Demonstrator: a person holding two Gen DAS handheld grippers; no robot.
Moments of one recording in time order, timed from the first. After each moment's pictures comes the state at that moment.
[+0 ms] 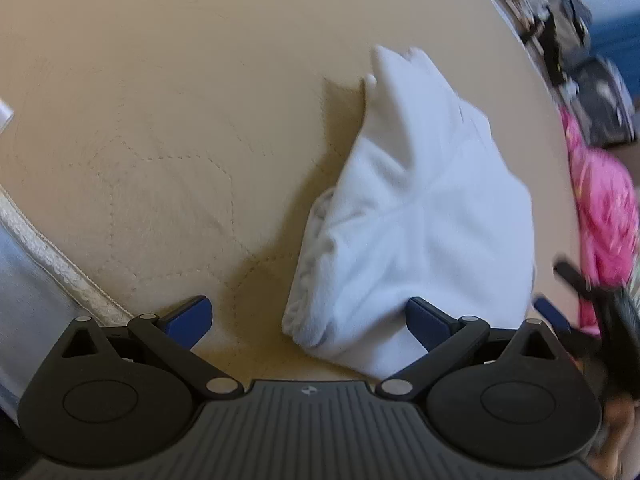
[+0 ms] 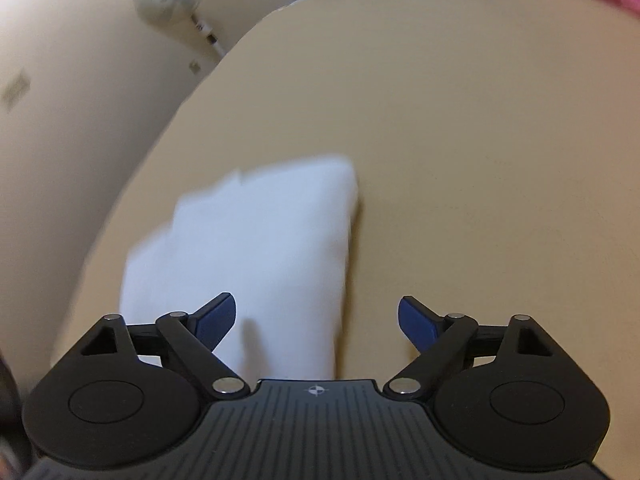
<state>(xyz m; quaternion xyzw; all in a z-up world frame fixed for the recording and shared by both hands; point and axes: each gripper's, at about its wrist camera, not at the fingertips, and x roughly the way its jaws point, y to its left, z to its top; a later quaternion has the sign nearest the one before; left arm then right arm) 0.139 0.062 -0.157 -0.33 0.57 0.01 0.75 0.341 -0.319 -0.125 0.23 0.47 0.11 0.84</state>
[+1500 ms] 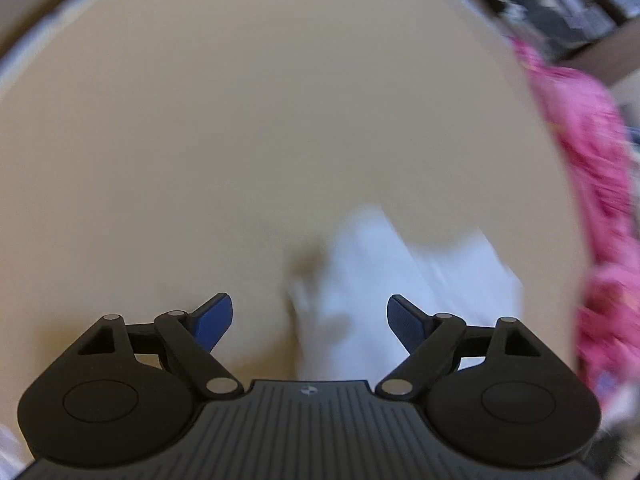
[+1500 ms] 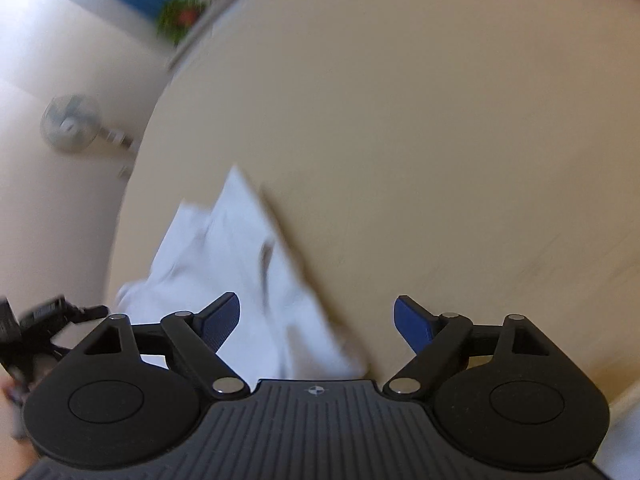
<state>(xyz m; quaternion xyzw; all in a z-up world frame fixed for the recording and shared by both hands) 0.307 0.052 -0.091 -0.20 0.58 -0.12 0.78 0.222 -0.365 -0.179 0.42 0.45 -0.02 0.79</state>
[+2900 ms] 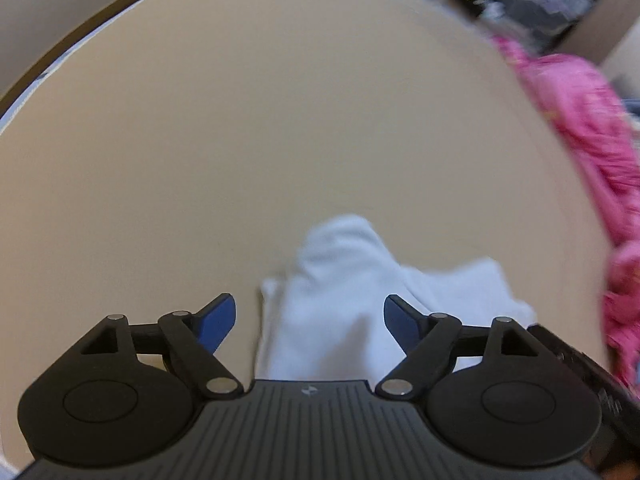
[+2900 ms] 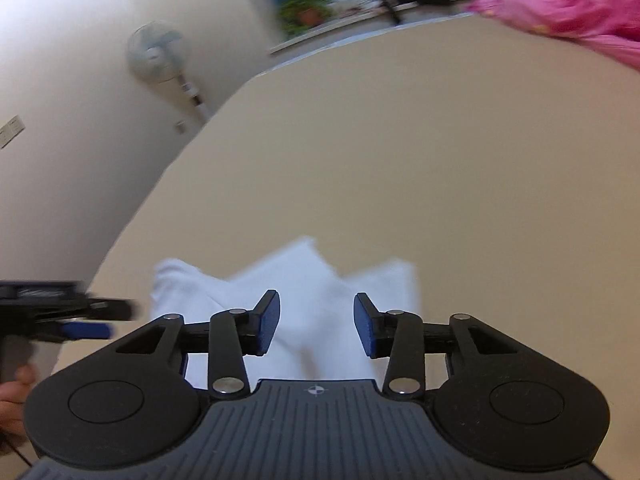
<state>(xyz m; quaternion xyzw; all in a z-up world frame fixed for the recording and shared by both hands) 0.304 0.008 -0.089 -0.11 0.54 -0.07 0.83 0.295 -0.267 -0.116 0.21 0.38 0.07 0.90</state>
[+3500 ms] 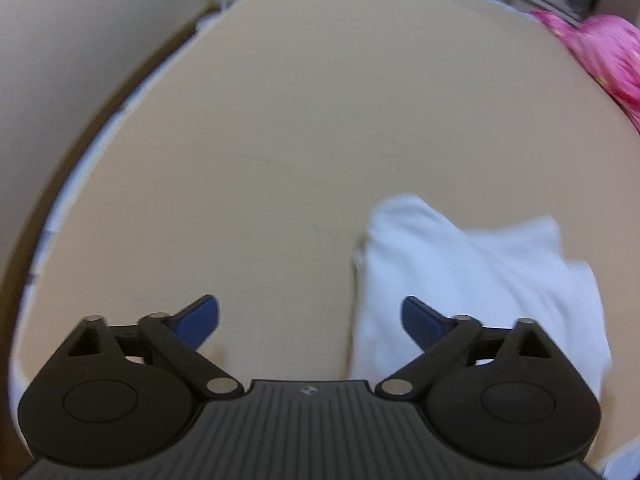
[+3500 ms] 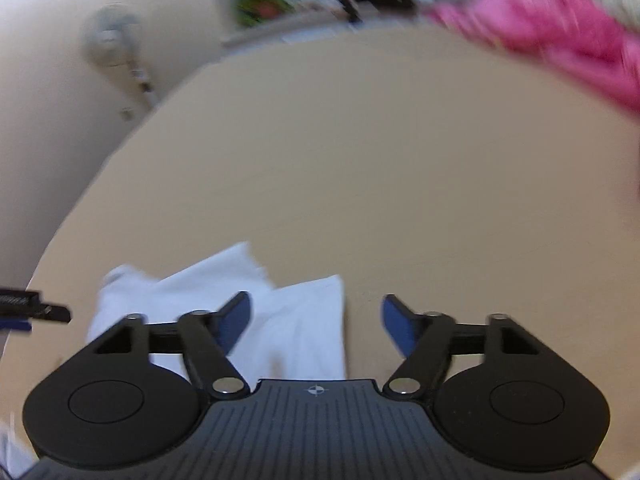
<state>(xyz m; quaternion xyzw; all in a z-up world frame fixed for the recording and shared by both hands) 0.205 0.013 -0.046 0.02 0.50 0.02 0.87 0.259 -0.265 -0.084 0.13 0.39 -0.02 0.91</state>
